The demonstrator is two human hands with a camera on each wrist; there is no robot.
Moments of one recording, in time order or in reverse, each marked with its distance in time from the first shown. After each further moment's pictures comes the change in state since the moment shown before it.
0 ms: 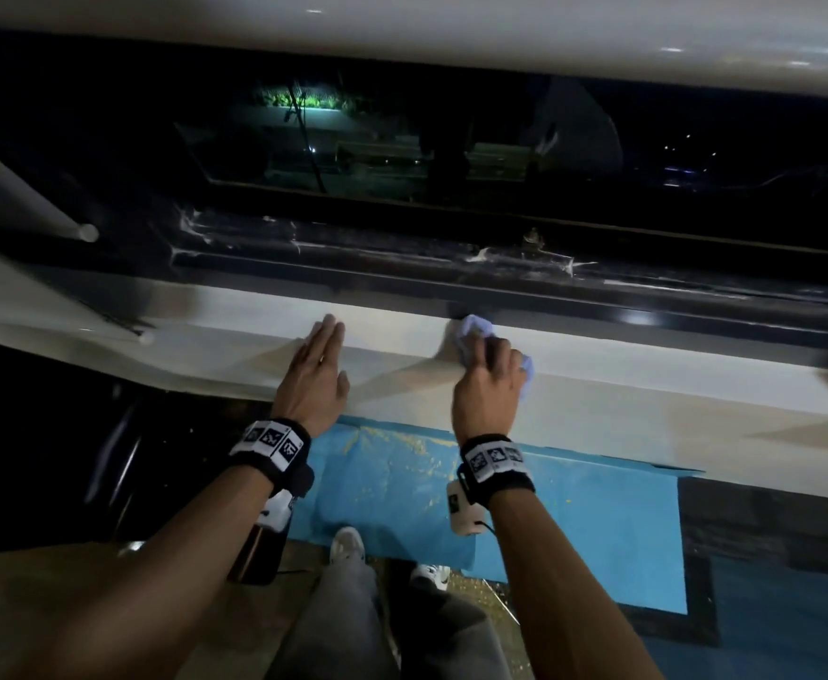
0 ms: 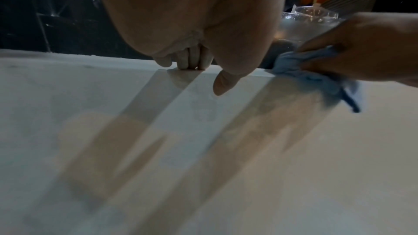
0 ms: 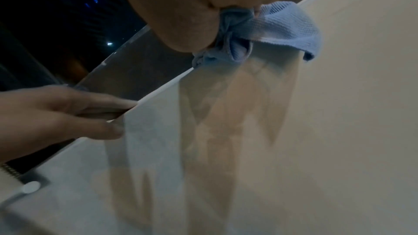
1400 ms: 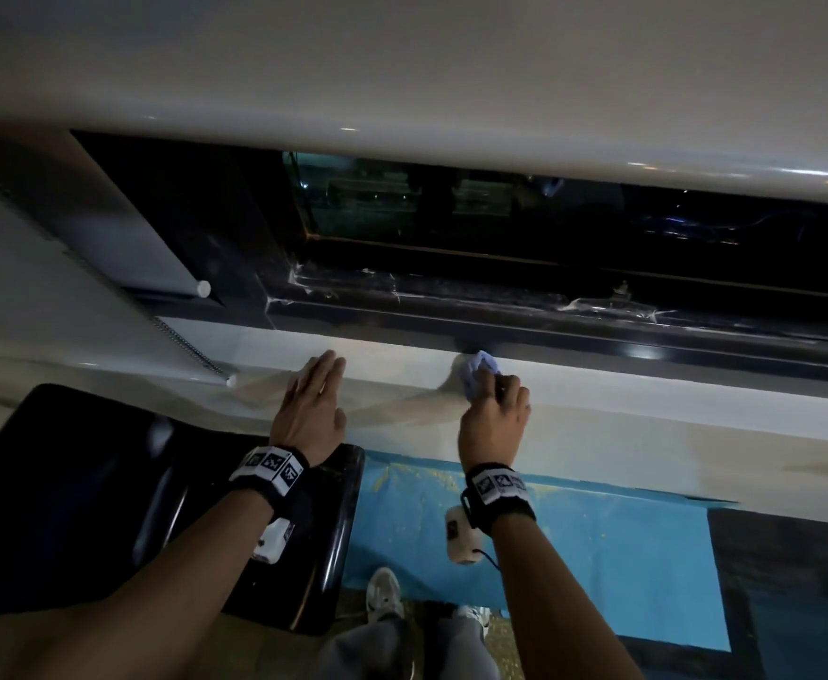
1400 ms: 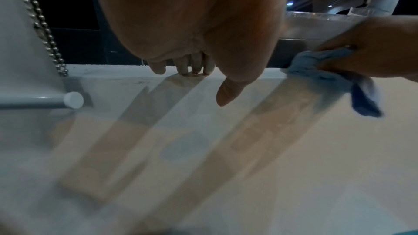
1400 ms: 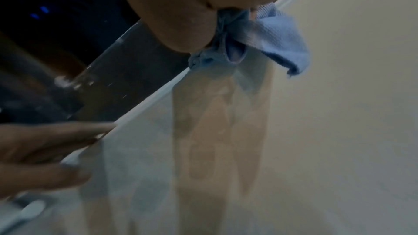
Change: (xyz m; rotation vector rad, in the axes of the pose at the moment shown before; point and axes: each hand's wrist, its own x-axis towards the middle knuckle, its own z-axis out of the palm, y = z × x) left_hand -0.008 -0.132 -0.062 0.079 -0.118 -0.030; right_hand -0.015 -0.116 0.049 -0.018 -0.034 0.154
